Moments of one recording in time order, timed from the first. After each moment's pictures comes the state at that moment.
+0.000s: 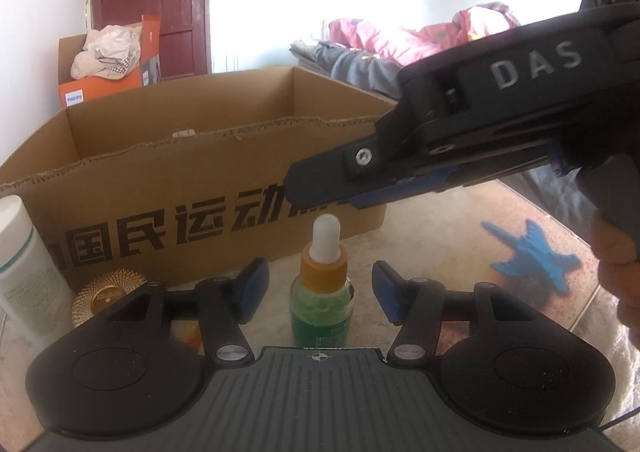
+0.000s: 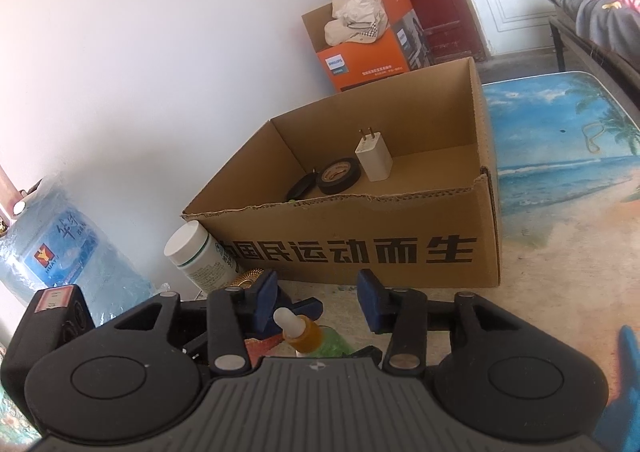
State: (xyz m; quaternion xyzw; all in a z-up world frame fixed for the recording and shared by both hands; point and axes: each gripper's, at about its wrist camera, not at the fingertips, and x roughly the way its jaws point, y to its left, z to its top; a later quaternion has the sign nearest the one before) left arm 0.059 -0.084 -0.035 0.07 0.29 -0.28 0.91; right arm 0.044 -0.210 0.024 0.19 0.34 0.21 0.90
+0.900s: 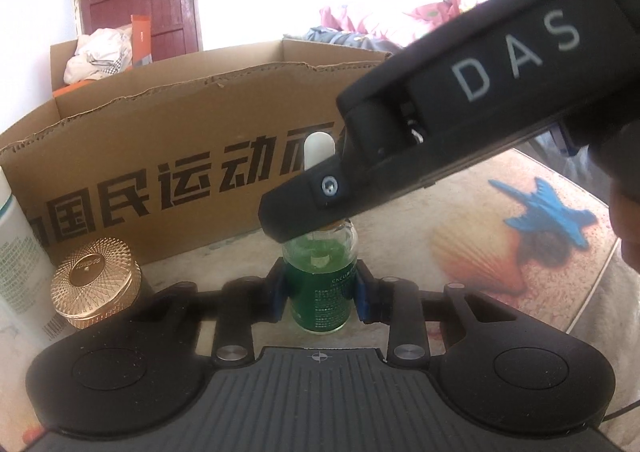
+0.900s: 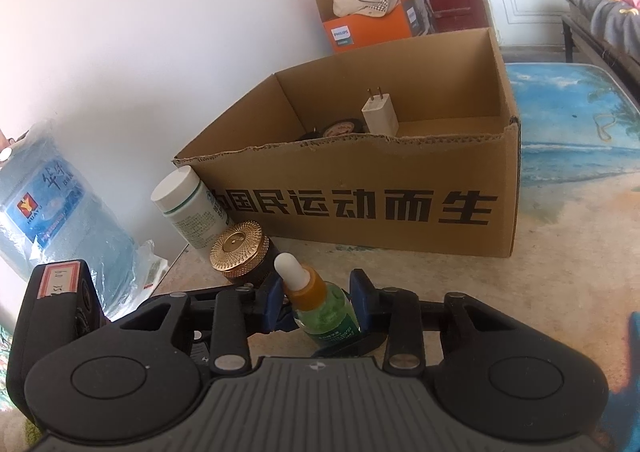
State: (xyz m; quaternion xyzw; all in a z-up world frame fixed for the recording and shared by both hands) left arm 0.047 -0.094 -0.058 0.10 0.29 -0.28 0.91; right arm 0.041 -0.186 0.004 0.13 0.37 0.22 0.89
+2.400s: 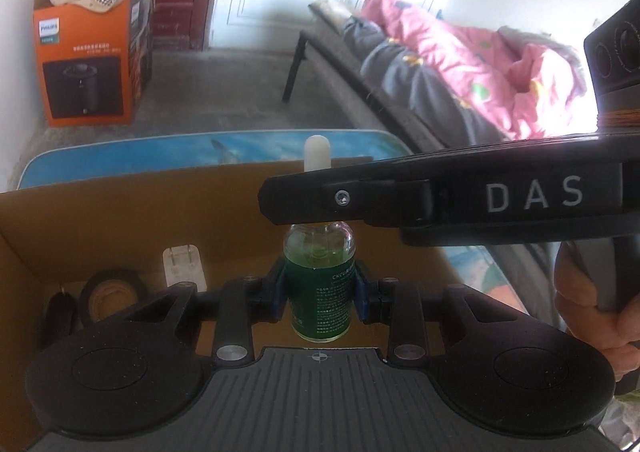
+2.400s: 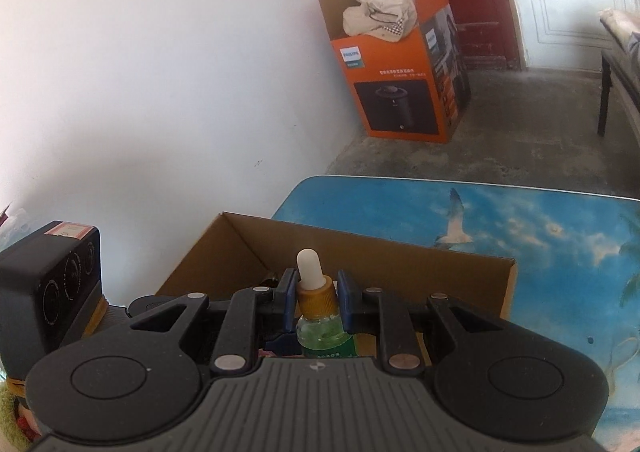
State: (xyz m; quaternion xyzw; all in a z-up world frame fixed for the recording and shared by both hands) left arm 0.285 -0.117 0.021 -0.02 0.41 -0.29 0.86; right arm 0.286 -0.224 0.072 0.12 0.39 0.25 0.88
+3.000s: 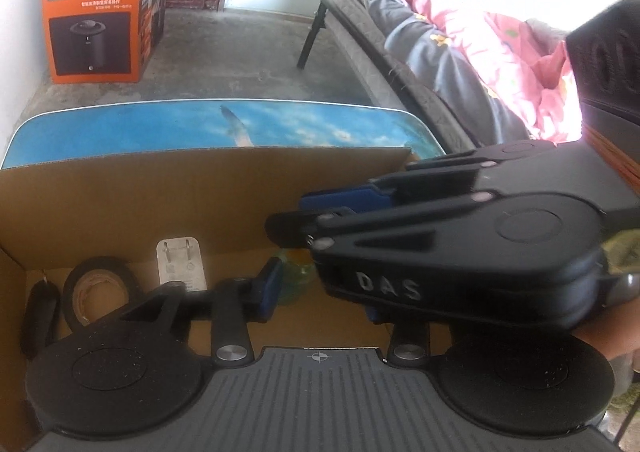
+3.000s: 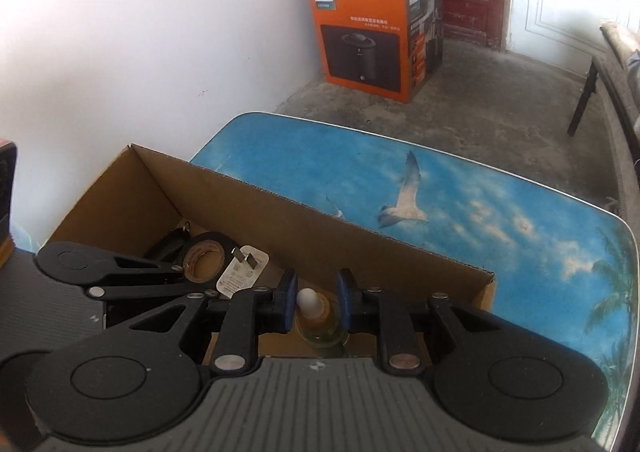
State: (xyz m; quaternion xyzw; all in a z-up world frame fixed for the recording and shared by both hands) left arm 0.313 -0.113 0.018 -0.04 0.46 -0.27 0.84; right arm 0.325 -0.199 0.035 0.00 0.46 0.20 0.87
